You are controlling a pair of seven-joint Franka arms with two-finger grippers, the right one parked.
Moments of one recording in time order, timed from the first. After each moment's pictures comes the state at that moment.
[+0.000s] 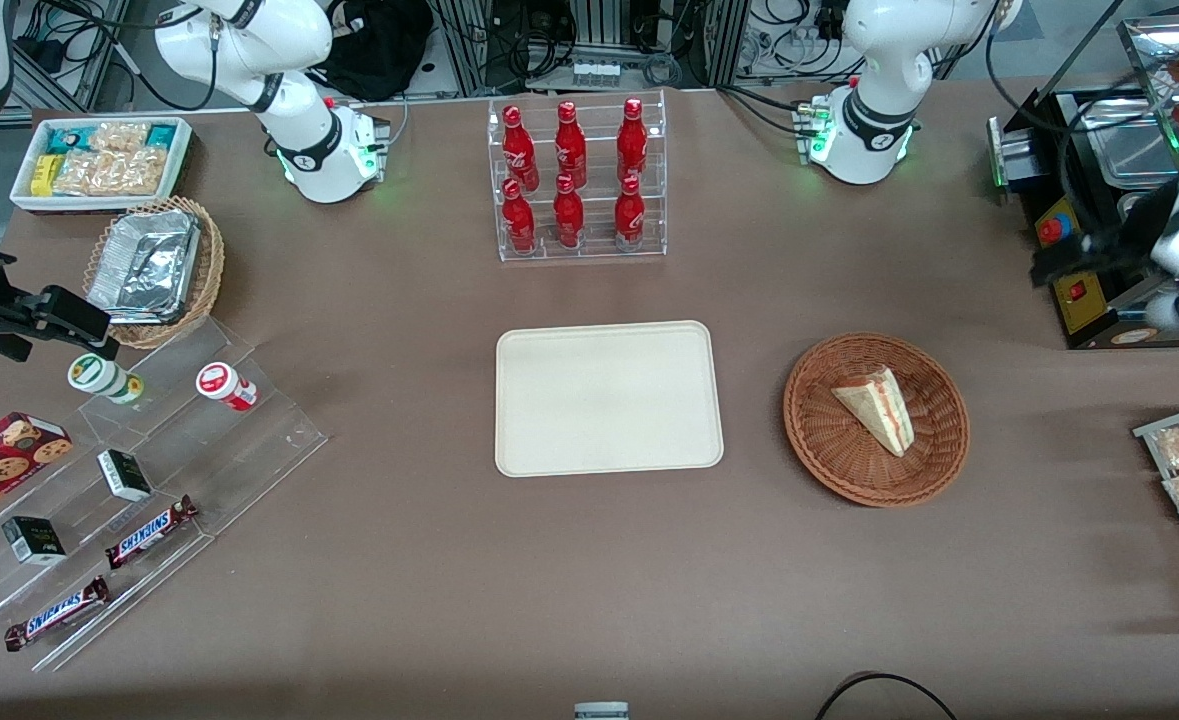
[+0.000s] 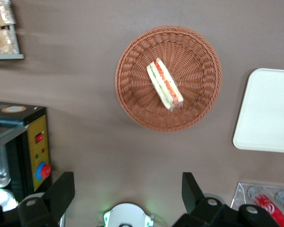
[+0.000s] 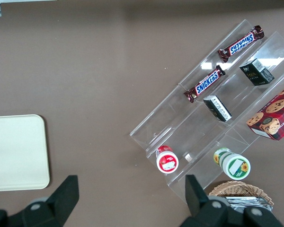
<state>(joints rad) 0.15 0.08 -0.18 -1.54 0.02 1.44 -0.14</state>
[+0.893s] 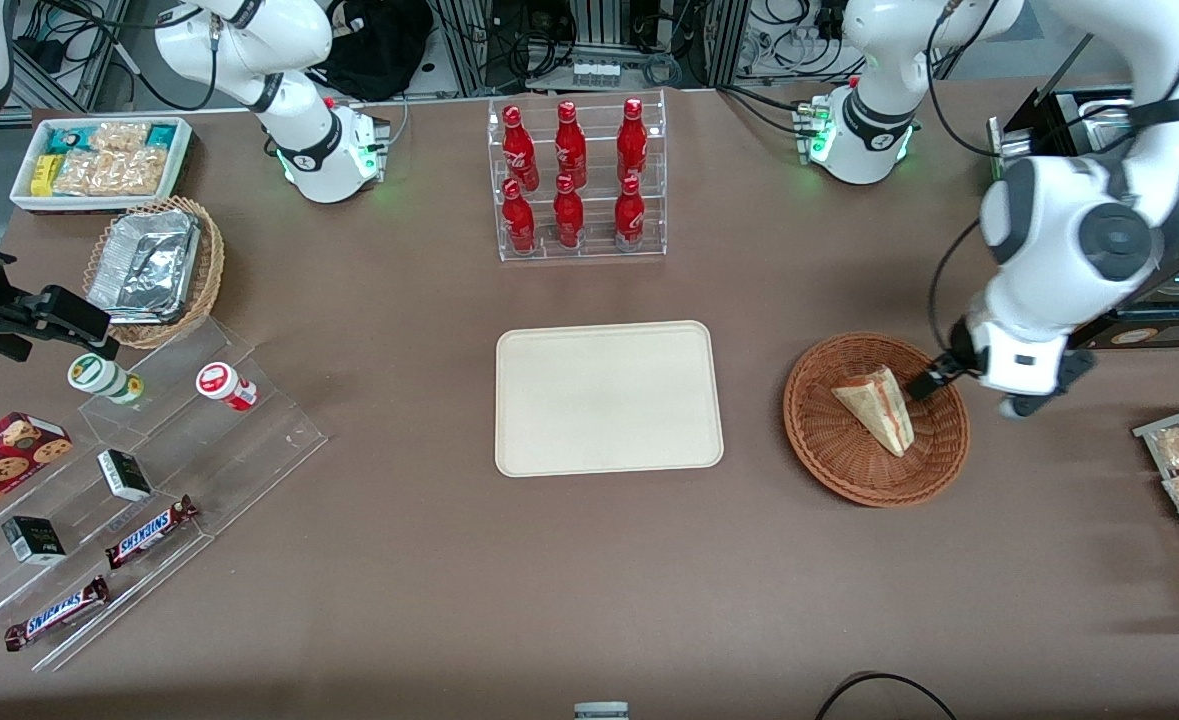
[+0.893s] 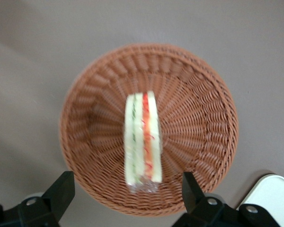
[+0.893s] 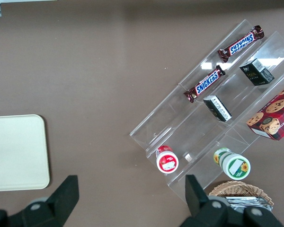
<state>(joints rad) 0.06 0.06 -0.20 -2.19 0.02 2.25 -0.76</state>
